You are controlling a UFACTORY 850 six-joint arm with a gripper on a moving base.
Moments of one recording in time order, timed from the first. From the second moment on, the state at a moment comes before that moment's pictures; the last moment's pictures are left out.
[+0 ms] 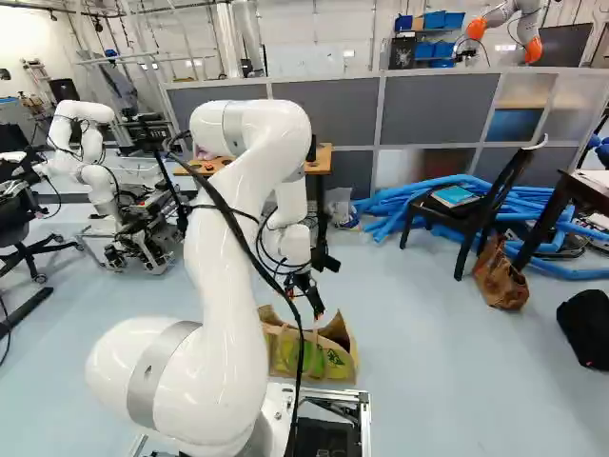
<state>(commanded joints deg) -6.1 -54.7 -55.7 0.0 -6.3 36.2</state>
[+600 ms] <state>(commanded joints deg) -6.1 -62.0 -60.9 0.0 -6.3 54.2</state>
